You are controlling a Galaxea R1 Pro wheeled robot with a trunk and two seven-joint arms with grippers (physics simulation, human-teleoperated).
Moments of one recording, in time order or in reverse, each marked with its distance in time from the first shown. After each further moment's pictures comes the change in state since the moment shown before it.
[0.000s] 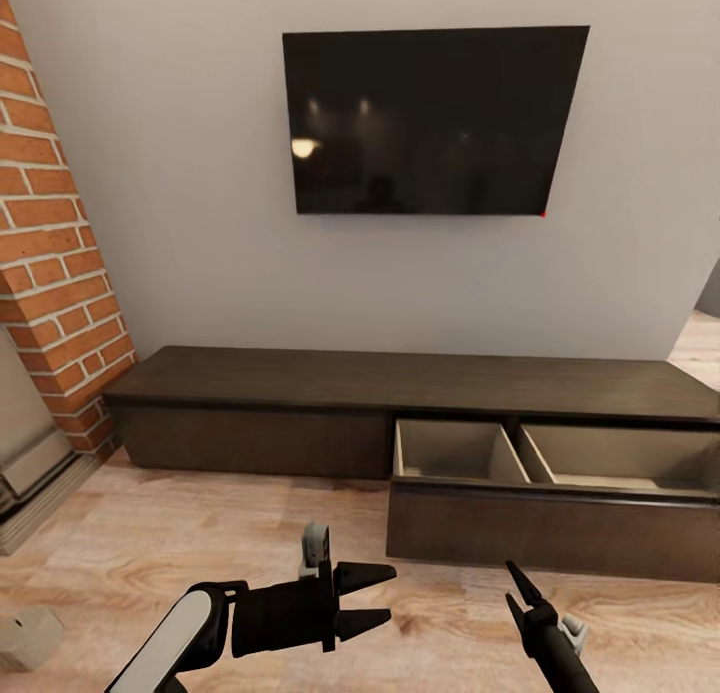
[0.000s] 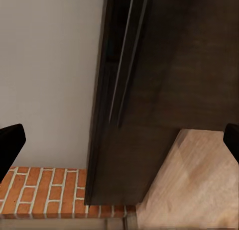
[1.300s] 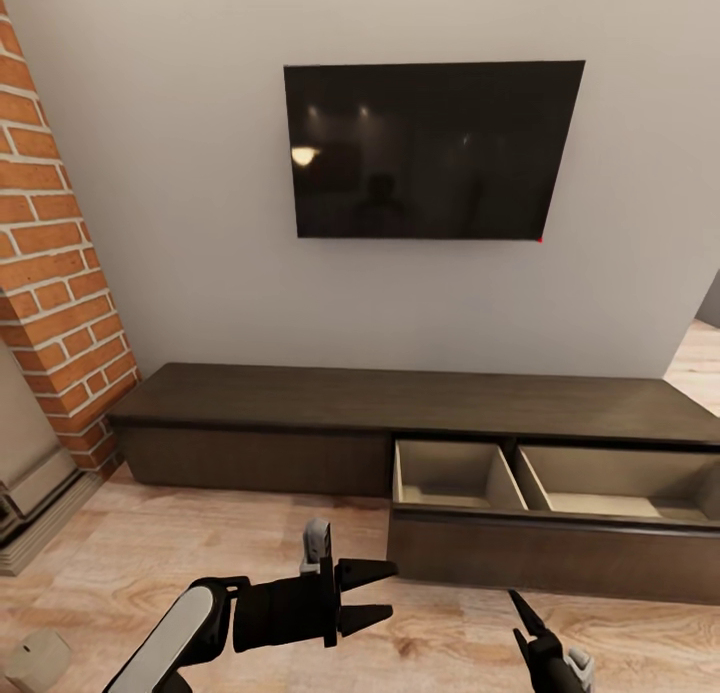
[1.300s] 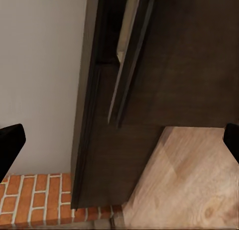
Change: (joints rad) left arm -0.012 -0.001 -0.006 -0.004 0.004 0.000 0.000; right arm 0.002 -0.004 0.004 0.125 0.020 -0.055 0.000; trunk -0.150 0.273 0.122
